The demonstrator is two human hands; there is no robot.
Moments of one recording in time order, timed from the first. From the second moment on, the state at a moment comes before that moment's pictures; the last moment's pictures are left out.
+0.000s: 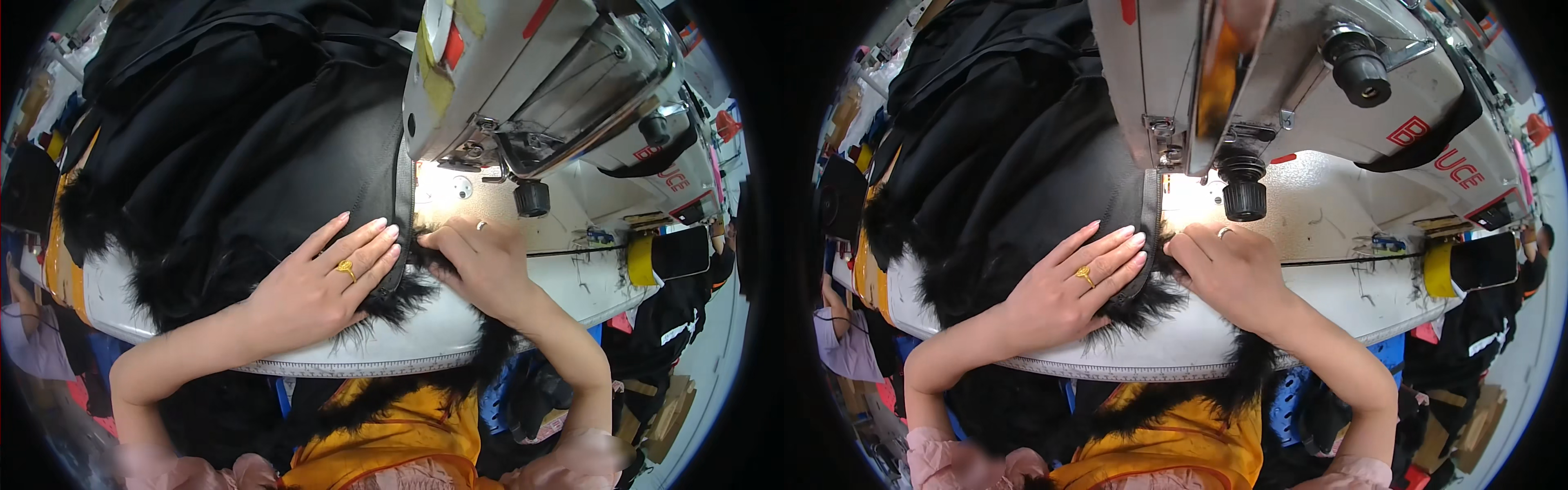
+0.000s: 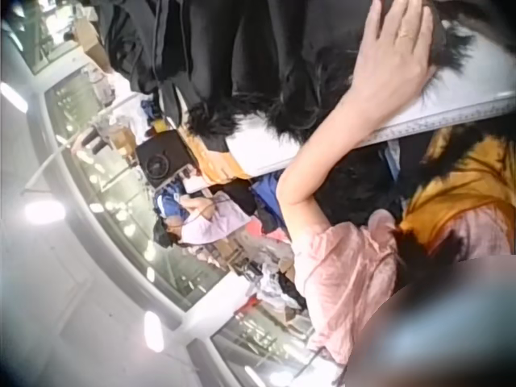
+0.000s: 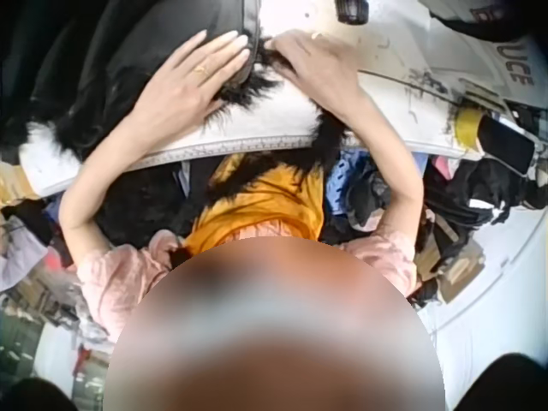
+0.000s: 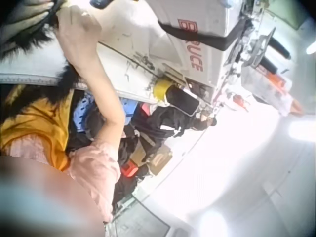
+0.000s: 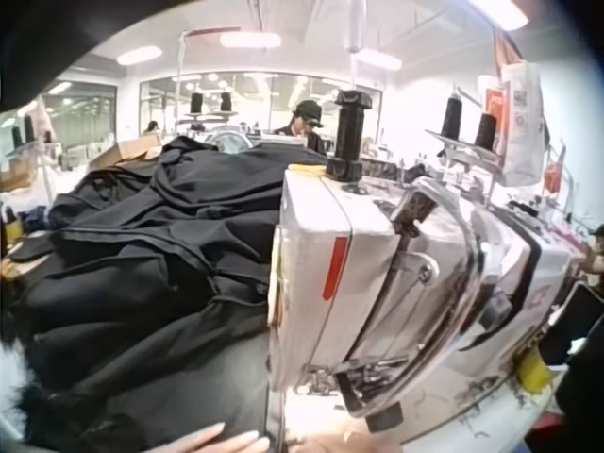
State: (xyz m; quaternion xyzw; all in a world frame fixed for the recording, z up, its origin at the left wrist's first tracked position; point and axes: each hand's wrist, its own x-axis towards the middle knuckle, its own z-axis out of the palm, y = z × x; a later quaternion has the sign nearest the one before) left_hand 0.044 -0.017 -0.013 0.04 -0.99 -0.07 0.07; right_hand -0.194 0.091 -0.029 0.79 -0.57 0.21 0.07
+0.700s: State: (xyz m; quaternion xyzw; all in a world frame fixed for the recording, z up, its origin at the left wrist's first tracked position) left_hand 0.021 -0.036 -0.025 0.06 -0.99 0.00 0.12; right_hand -0.232 0.061 -0.031 0.81 -0.56 0.18 0.03
